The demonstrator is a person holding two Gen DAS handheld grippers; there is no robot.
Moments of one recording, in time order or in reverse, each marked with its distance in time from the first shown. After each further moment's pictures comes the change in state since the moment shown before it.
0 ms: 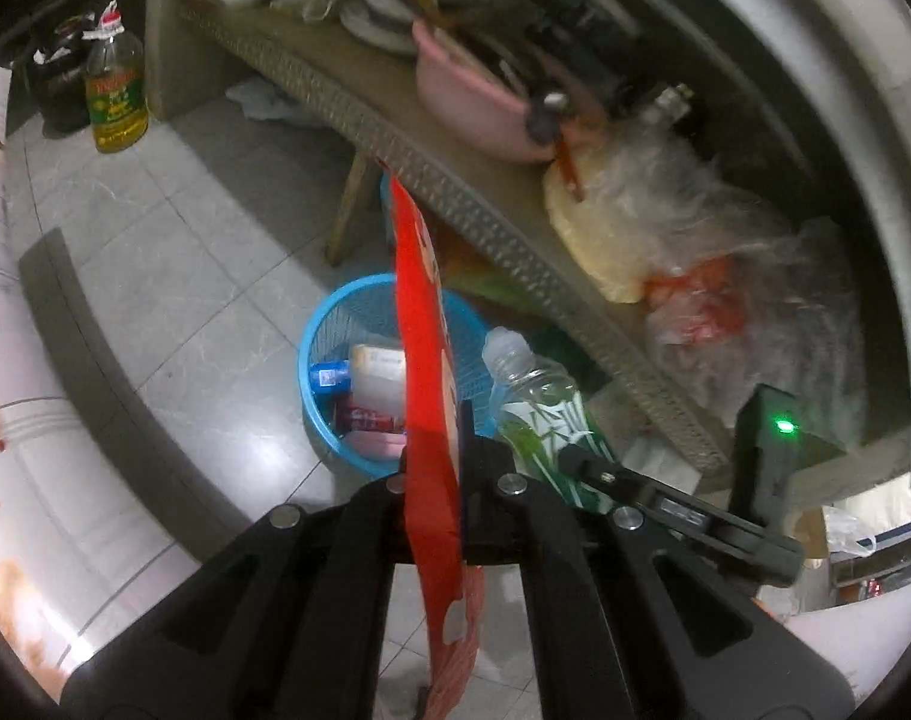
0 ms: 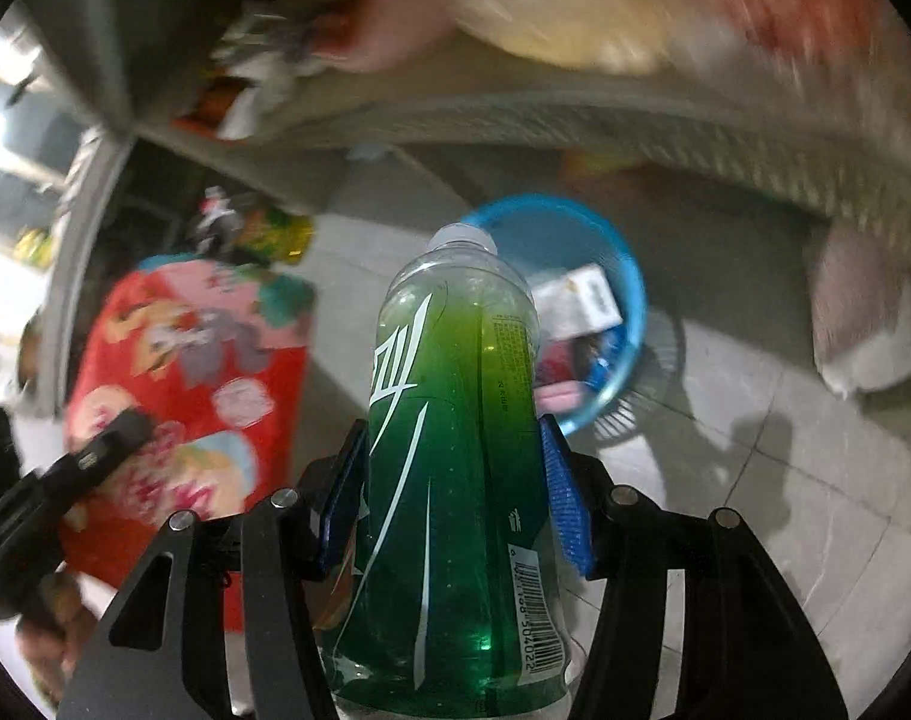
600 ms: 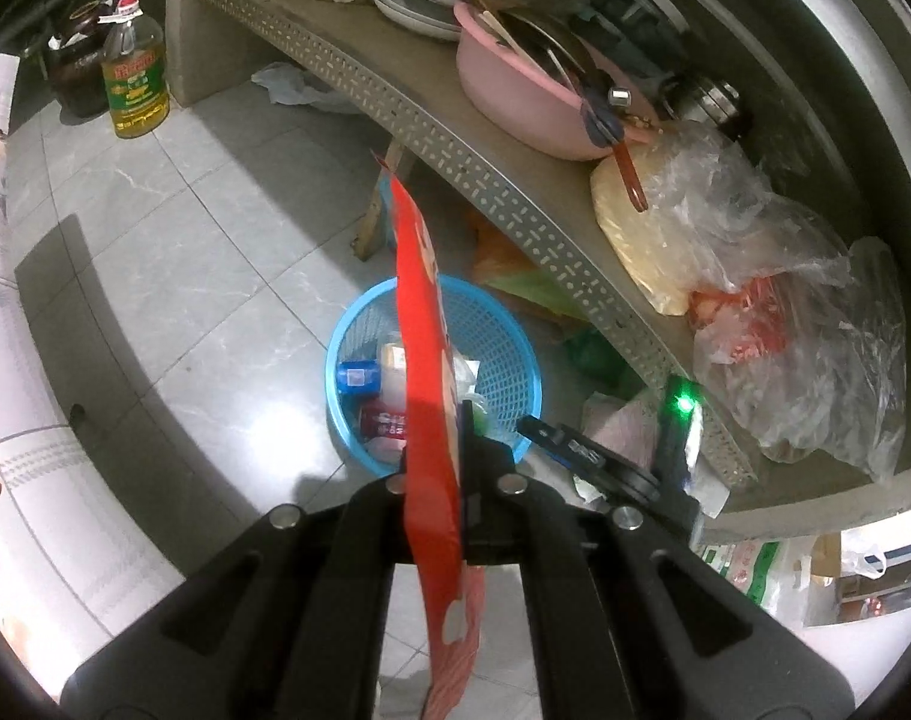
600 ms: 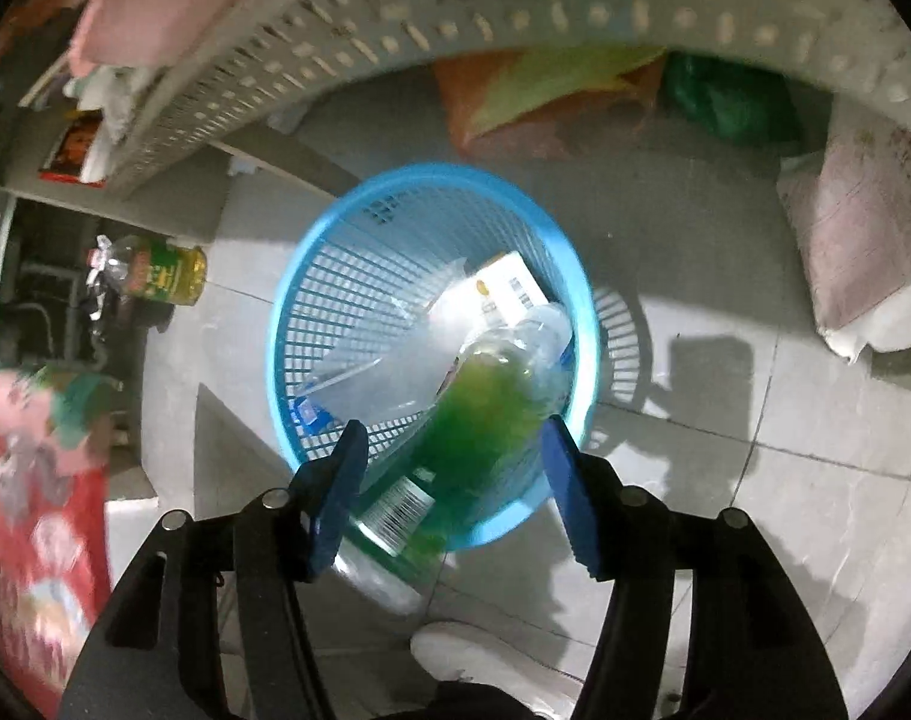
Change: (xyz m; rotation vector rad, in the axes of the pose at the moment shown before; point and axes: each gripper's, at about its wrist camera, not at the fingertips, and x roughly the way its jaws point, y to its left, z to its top) left arm 0.020 0.016 0.021 -0.039 0.023 0.052; right arm 0.088 -0.034 0.026 0.122 -0.013 -0.112
